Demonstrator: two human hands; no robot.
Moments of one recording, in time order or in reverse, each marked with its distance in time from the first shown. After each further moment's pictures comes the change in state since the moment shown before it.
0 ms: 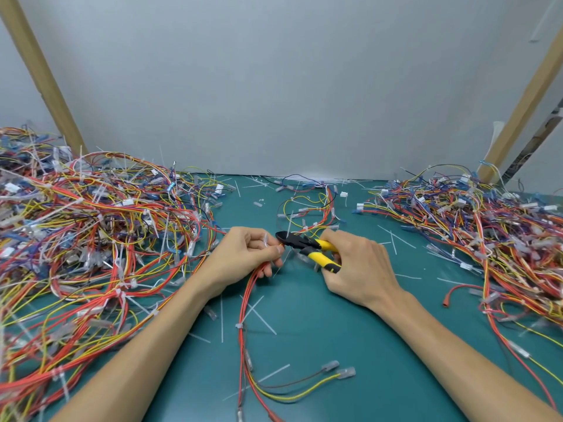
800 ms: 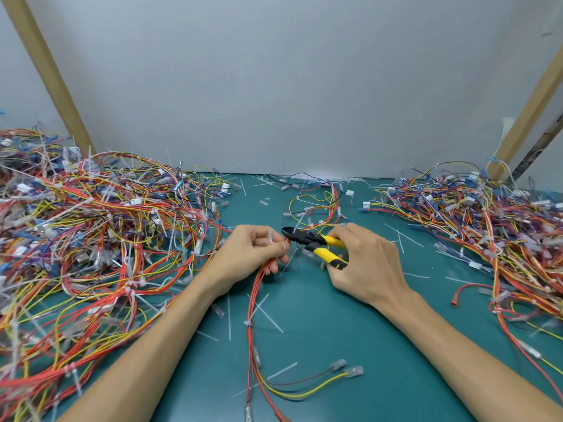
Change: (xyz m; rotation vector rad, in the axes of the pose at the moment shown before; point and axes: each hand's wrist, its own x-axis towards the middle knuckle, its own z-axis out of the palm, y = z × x) left_hand -0.001 0.003 -0.001 -0.042 0.009 -0.008; right_hand 0.001 -0.005 -0.003 -0.057 0.112 0.017
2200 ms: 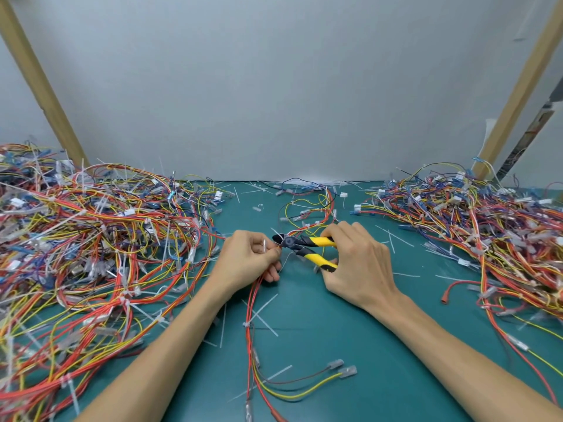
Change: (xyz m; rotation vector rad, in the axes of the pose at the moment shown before) left_hand 0.003 0.001 0.012 0.255 0.156 -0.042; right_hand -0.004 -0.003 0.001 -0.049 0.147 -0.027
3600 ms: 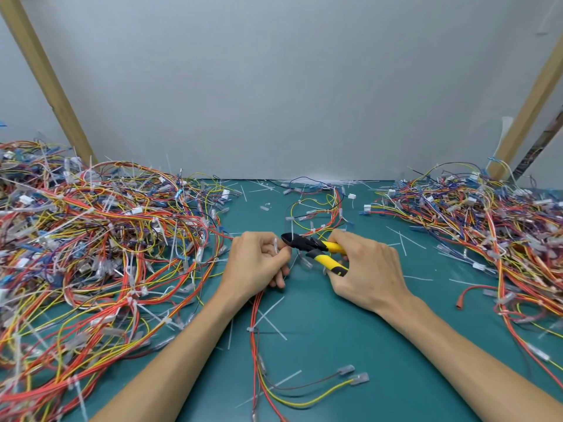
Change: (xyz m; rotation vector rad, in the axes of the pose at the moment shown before) left_hand -0.006 -0.001 0.008 0.046 0.112 0.125; right_hand -0.002 0.003 0.005 0.101 -0.141 0.031
